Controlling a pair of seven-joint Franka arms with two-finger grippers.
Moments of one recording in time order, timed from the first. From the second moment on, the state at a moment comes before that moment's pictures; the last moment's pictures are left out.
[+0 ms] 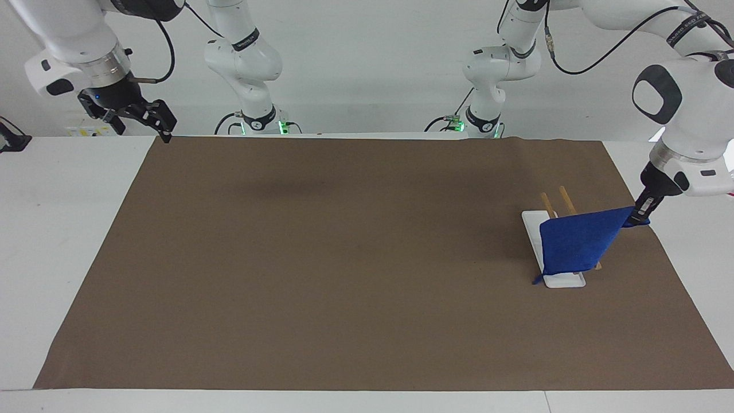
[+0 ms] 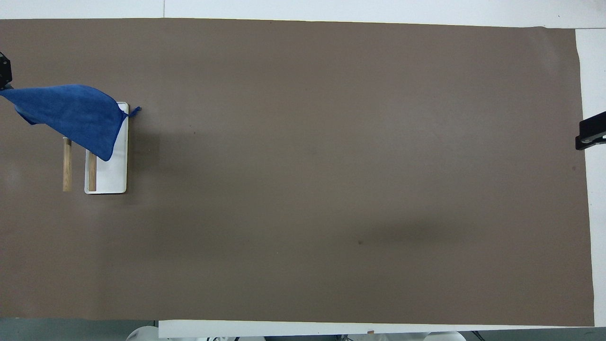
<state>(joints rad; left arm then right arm) 0.02 0.13 0.05 -1.68 0.13 1.92 -0.62 -0.20 0.00 0.14 -1.48 -0.12 1.34 0.04</state>
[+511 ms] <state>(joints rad) 0.11 0.04 0.04 -1.90 0.13 2.10 -0.52 0.02 -0.05 -0.06 -1.54 -0.12 1.34 0.02</state>
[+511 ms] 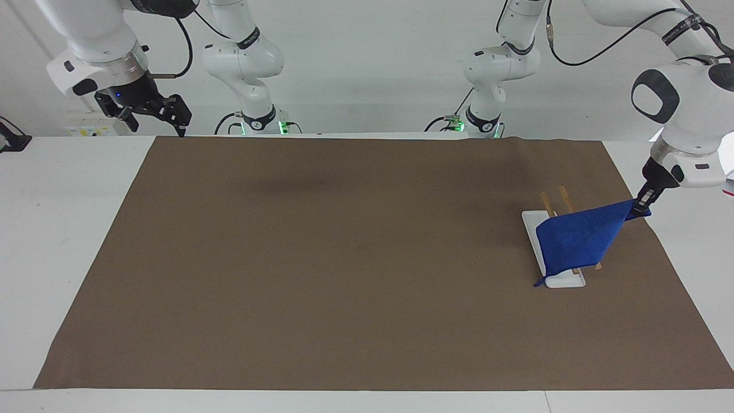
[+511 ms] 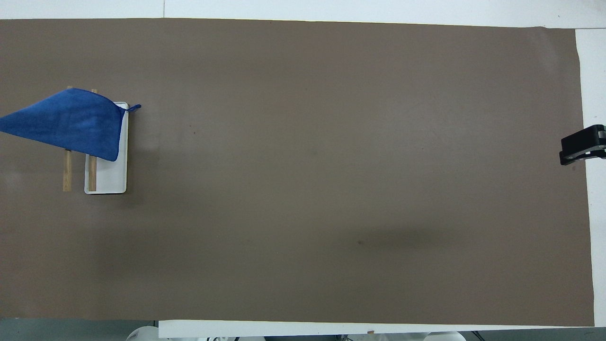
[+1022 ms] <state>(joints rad) 0.13 0.03 0.04 -1.91 0.13 2.08 -0.51 0.02 -0.05 -0.07 -1.56 -0.10 1.35 0.02</state>
